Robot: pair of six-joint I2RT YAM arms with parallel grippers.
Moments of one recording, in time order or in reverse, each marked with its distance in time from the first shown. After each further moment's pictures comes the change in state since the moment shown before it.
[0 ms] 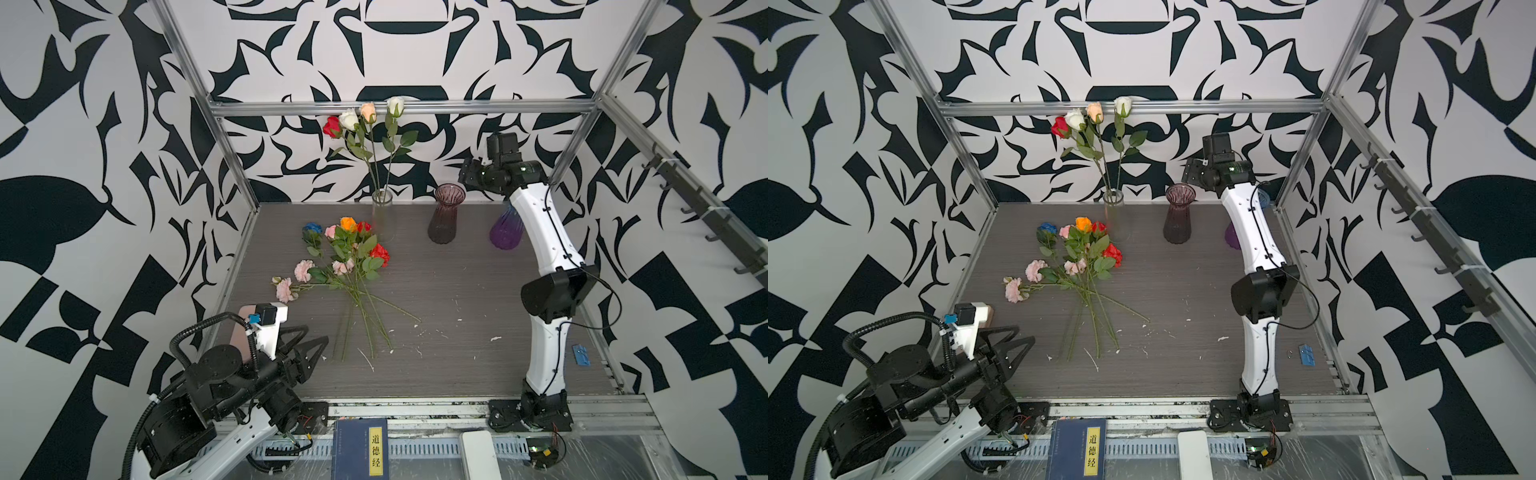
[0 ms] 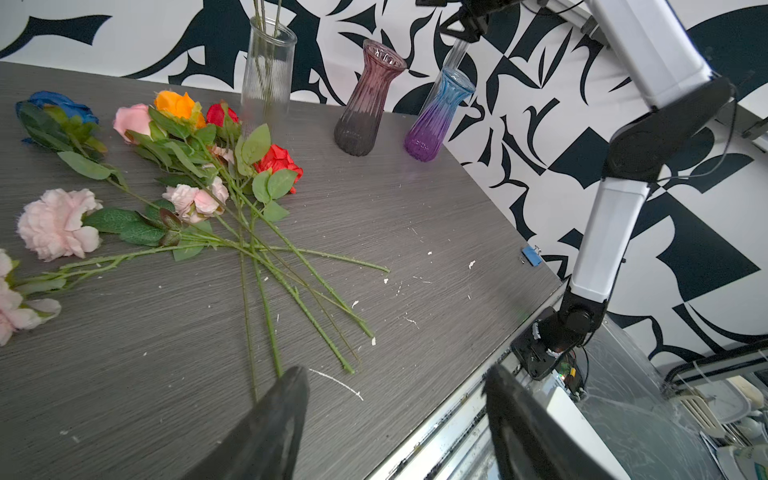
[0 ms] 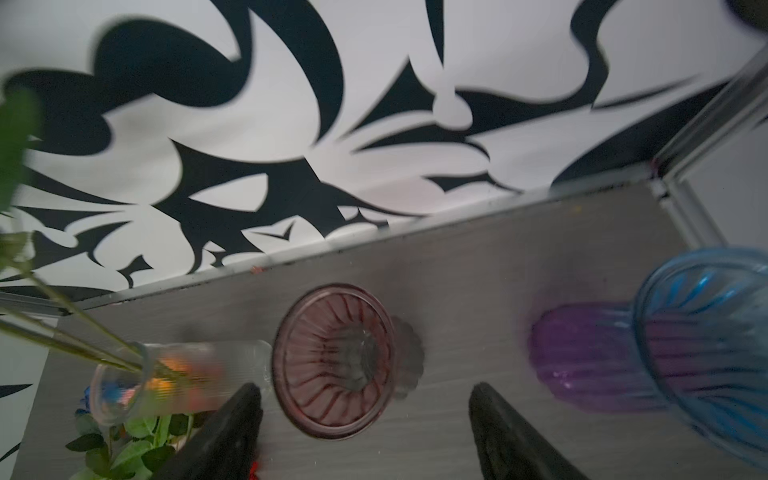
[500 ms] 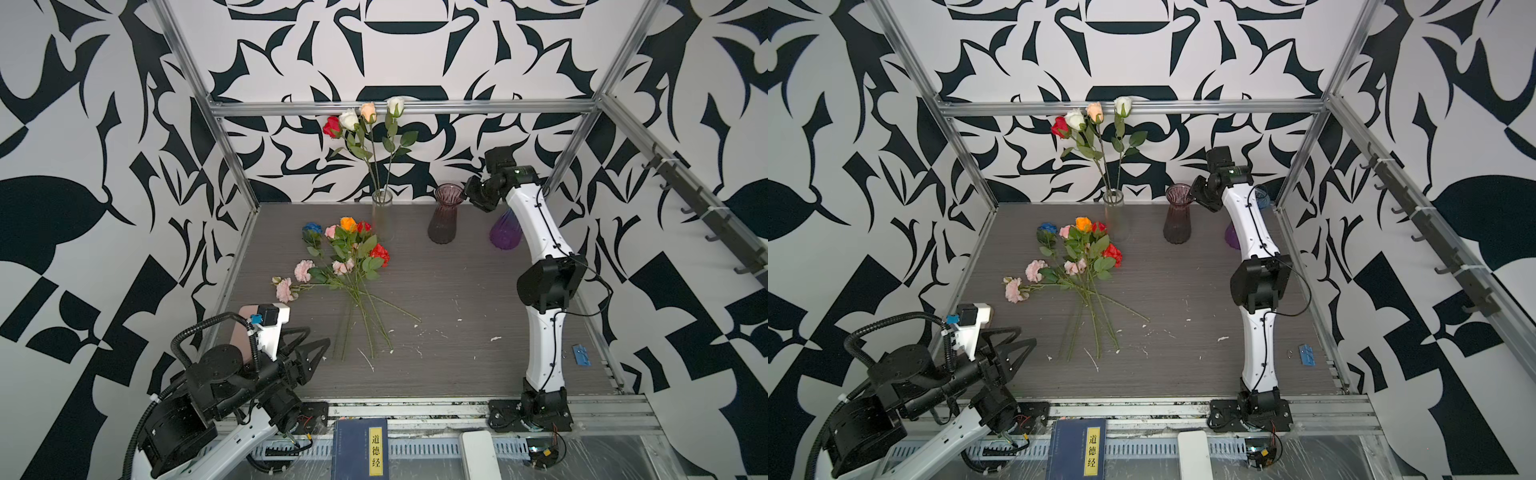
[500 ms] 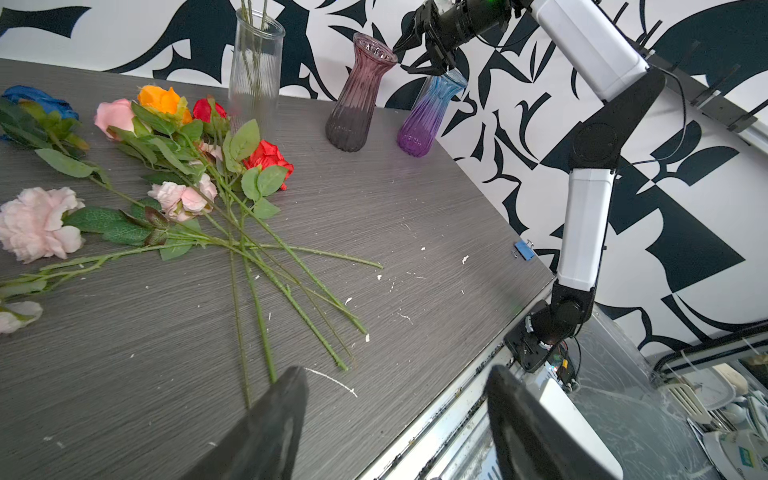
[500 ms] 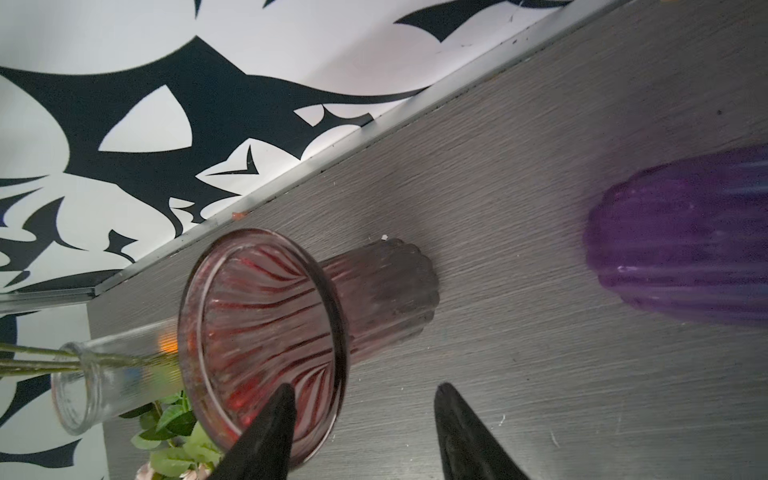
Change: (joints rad) left arm 0.001 0.000 -0.006 0.002 0.024 0.003; right arm -0.050 0.087 -0.015 -0.081 -0.156 0.163
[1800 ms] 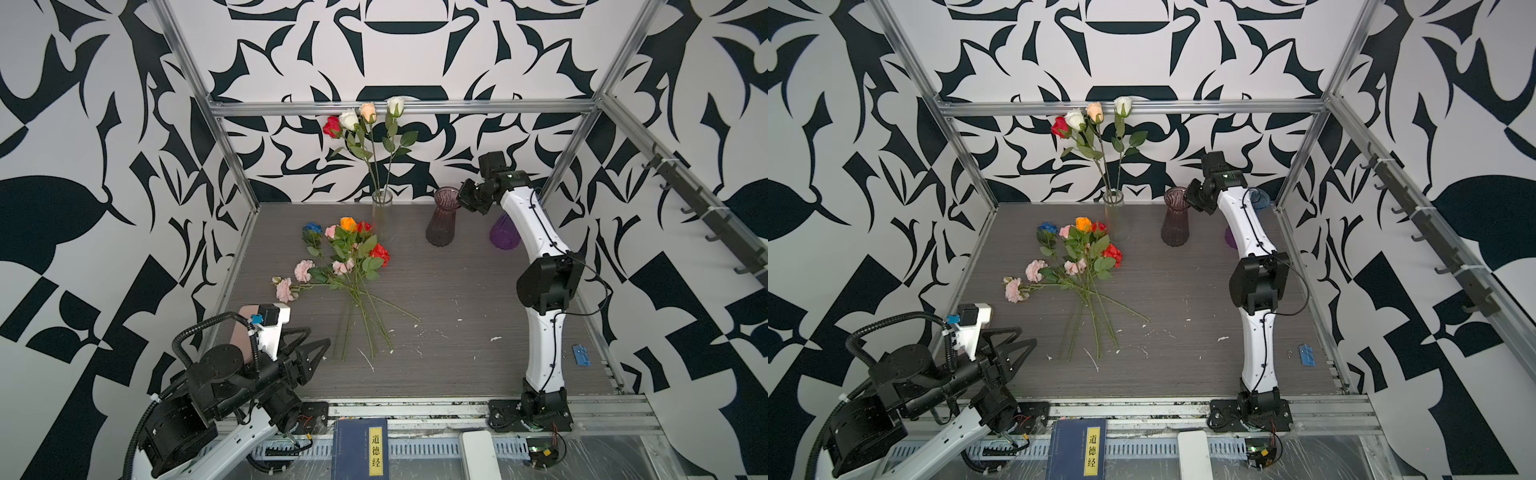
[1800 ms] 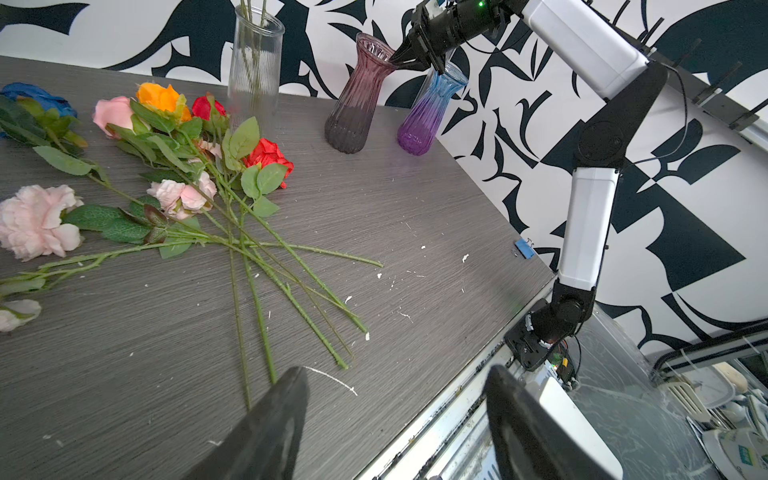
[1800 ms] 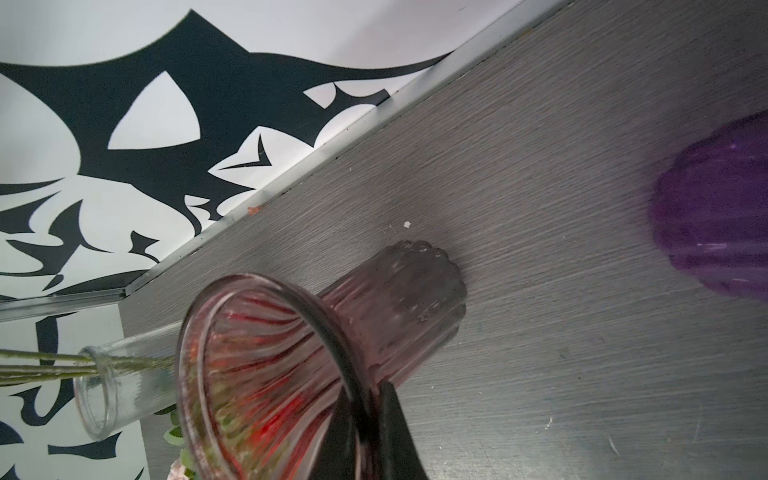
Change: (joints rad) left arm 0.000 0.000 0.000 0.000 0.002 0.000; right arm 0.019 -0.042 -0.135 0.097 -0.030 0.079
